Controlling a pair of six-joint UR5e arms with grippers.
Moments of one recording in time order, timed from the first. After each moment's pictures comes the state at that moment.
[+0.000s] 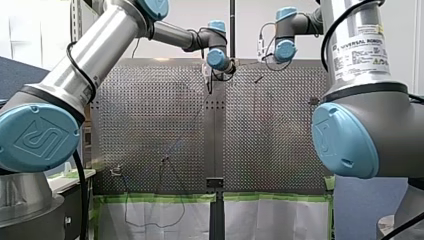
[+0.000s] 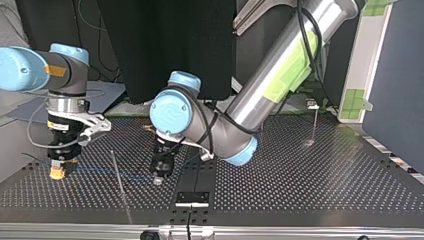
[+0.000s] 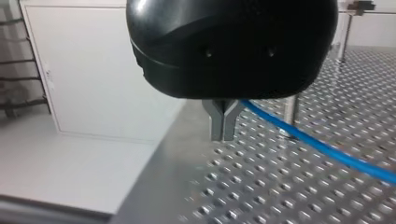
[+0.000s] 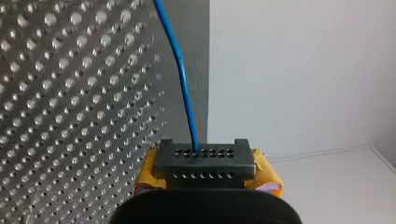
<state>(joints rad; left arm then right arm) -0.63 -2.17 -0.88 -3.12 -1.84 -1.73 1.91 -1.33 1.38 -0.24 1.72 1.58</state>
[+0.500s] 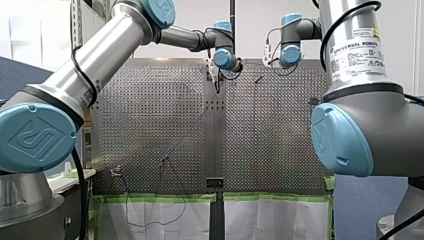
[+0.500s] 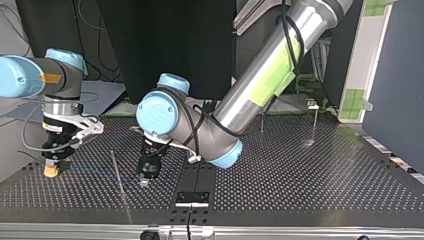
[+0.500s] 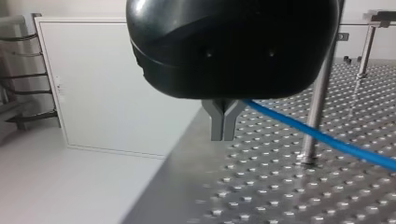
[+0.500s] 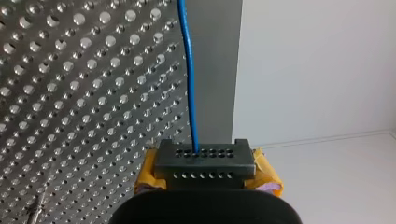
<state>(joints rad) -0.66 -2.25 -0.77 -3.13 -1.84 -1.74 1.86 -1.30 1.38 -0.25 1.71 1.61</state>
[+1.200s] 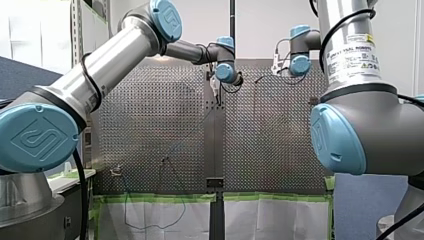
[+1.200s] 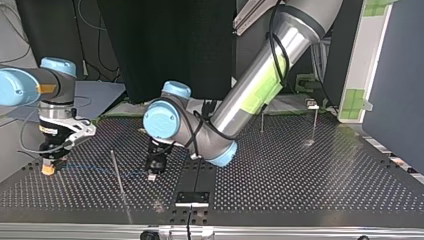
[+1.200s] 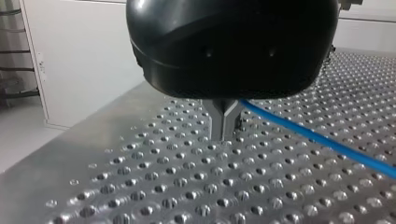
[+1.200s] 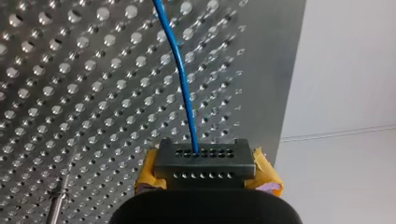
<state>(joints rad) -0.63 -2.33 -0.74 -3.13 -1.83 -1.79 1.78 -1.23 1.38 -0.28 1.63 1.63</state>
